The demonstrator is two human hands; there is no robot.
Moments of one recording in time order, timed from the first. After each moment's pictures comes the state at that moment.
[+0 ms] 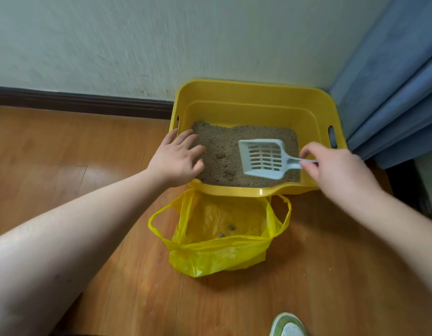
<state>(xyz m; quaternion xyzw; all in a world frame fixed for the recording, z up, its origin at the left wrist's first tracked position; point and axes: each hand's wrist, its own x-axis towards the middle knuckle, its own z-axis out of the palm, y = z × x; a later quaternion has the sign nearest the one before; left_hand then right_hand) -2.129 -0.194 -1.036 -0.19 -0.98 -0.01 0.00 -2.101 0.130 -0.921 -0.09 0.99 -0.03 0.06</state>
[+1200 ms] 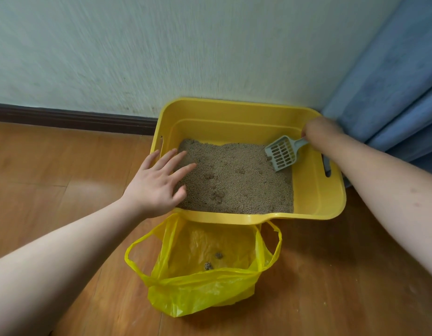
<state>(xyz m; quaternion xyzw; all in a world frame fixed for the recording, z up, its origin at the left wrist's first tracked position) -2.133 -0.194 -1.036 -0.19 -0.98 0.01 -0.02 -2.327 0.186 -1.010 0.03 0.97 0.11 0.20</state>
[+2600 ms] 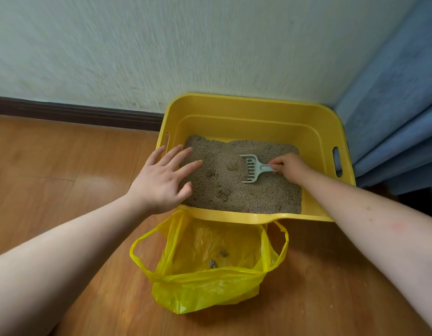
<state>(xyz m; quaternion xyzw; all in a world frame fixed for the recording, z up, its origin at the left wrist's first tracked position) -2.134 -0.194 -1.033 -0.18 -0.98 0.01 -0.03 -2.258 0.141 -1.090 -0.01 0.94 -0.24 0.26</state>
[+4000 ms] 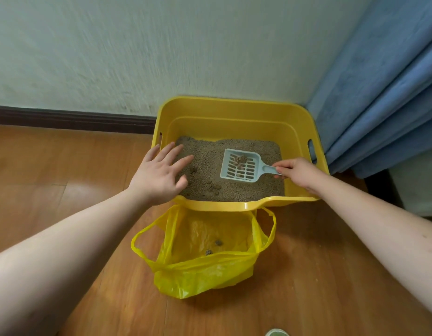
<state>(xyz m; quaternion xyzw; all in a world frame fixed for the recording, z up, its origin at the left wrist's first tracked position) -2.134 -0.194 -1.036 -0.17 -0.99 -0.01 -0.02 -2.179 0.163 -1.010 0.08 0.90 -0.35 0.25</state>
